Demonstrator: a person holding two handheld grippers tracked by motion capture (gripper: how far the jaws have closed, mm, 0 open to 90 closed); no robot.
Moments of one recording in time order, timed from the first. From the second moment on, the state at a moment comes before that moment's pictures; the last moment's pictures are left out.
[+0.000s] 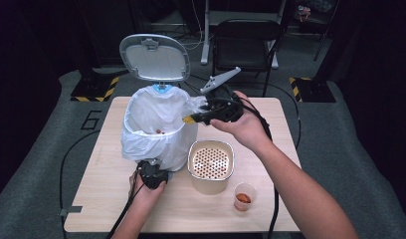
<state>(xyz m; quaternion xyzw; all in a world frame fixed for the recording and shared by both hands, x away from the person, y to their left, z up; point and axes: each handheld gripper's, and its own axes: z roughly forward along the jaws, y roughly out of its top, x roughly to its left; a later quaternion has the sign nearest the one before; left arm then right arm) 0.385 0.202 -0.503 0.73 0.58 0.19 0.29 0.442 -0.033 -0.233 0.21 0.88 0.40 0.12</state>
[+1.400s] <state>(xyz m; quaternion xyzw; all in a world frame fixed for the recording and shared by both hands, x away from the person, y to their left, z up) 0.385 0.205 -0.502 0.75 0.57 0.19 0.29 0.461 0.041 -0.232 0.18 0.88 0.42 0.11</state>
